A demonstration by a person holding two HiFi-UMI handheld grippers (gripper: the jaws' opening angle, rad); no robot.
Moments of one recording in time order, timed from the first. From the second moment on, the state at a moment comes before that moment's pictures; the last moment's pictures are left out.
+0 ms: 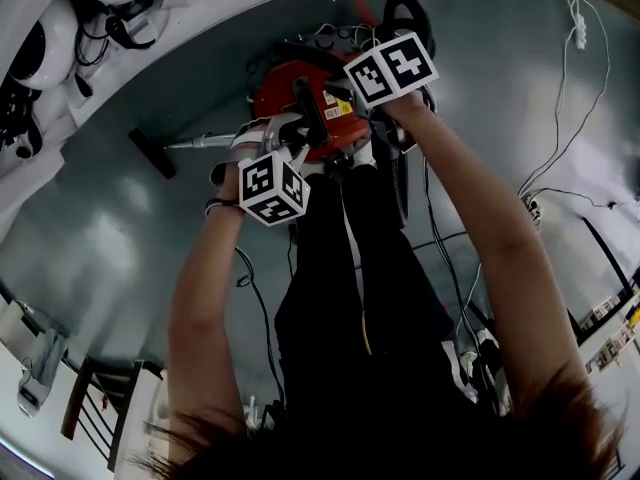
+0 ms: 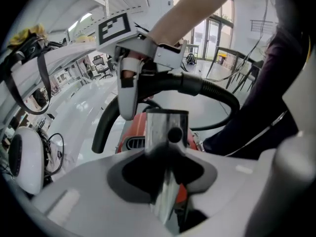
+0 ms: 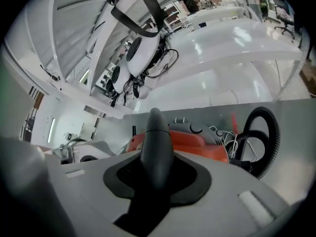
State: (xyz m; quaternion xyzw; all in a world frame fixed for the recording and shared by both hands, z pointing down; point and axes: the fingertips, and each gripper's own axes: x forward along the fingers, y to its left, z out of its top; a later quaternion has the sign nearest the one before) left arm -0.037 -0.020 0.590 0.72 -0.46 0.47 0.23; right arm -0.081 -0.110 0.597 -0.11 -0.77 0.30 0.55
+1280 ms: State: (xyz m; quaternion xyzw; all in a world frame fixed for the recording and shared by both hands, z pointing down) left arm -0.026 -0.028 0.580 0.73 -0.51 0.40 0.21; right arm -0.058 -0.109 0.525 -0.02 -0.89 0.27 0.37
